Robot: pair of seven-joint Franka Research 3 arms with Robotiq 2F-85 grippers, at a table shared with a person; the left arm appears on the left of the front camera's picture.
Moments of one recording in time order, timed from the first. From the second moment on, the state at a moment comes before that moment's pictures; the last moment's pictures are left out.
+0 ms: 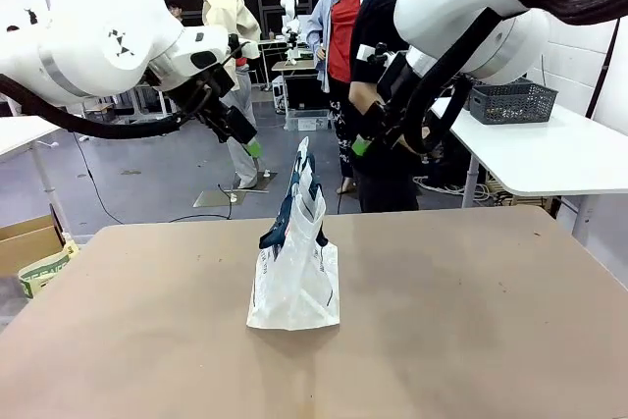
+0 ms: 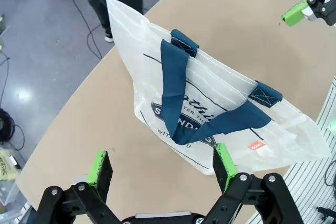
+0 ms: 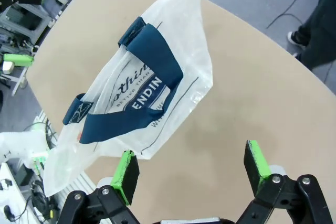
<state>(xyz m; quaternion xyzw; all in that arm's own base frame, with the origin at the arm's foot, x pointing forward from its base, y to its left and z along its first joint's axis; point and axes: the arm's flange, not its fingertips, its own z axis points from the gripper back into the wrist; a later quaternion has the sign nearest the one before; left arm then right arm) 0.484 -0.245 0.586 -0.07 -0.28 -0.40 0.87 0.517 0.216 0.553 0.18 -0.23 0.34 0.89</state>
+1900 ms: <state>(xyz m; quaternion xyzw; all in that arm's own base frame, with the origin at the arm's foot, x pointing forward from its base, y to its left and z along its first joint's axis) 0.521 -0.312 0.548 -0.17 -0.13 -0.29 0.93 0.489 0.294 0.519 0.27 -0.15 0.28 0.91</state>
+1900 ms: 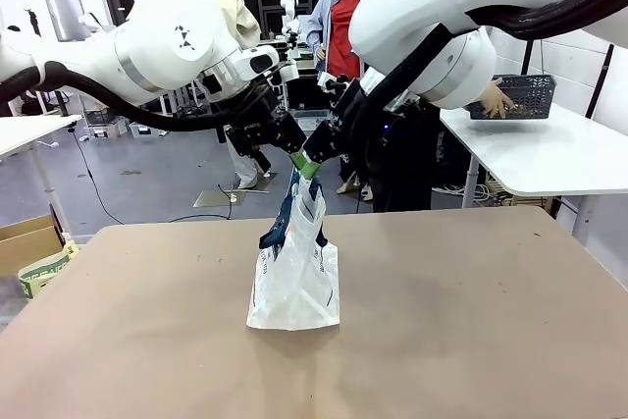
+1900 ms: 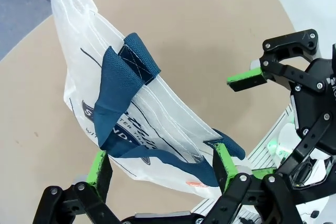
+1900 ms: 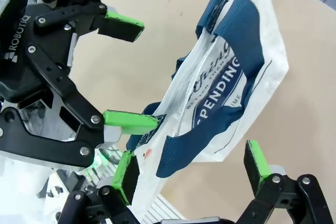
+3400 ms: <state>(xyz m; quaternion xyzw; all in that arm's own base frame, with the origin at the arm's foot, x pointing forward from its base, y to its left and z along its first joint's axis) 0.525 -0.309 0.524 -0.17 -0.09 -0.29 0.94 0.495 0.288 0.490 0.25 -0.13 0.28 0.92</state>
